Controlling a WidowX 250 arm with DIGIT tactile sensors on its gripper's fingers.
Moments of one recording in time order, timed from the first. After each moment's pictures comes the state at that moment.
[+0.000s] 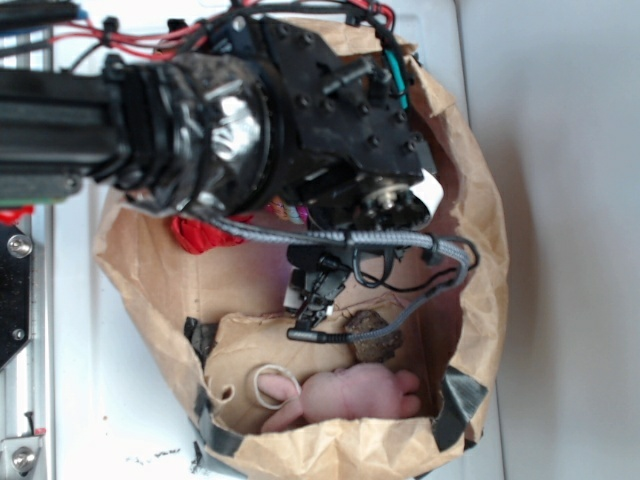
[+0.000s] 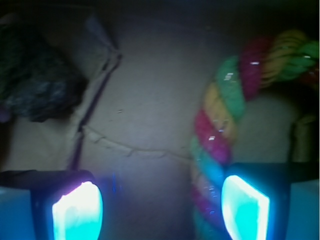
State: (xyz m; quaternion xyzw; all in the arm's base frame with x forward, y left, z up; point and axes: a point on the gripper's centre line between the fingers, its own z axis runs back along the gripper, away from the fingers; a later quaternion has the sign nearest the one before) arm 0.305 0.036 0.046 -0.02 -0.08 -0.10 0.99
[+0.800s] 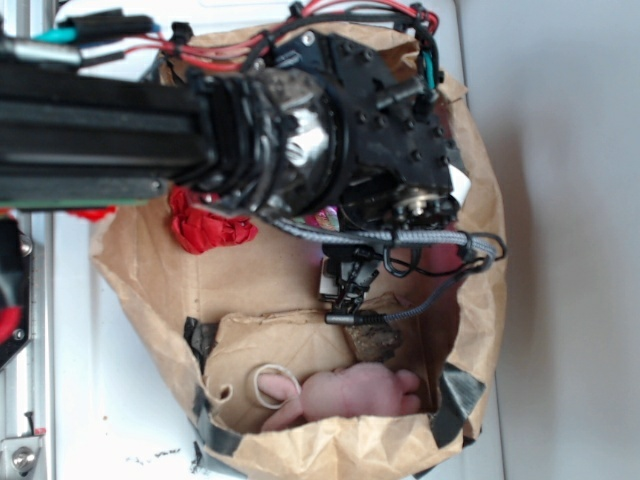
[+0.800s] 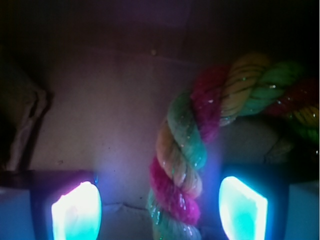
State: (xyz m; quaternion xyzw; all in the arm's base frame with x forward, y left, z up) arm 0.324 0.036 0.029 0.02 -0.08 -0.09 0.99
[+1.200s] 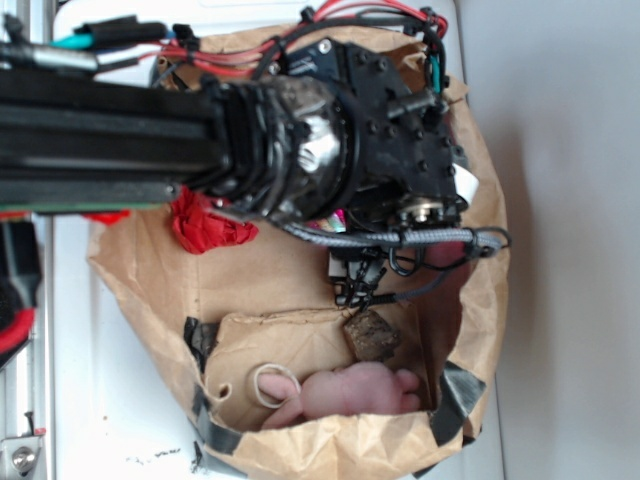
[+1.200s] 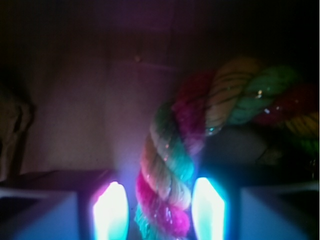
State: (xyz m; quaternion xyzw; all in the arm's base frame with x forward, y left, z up) arm 0.329 0.038 0.026 0.03 -0.08 -0.06 0.99
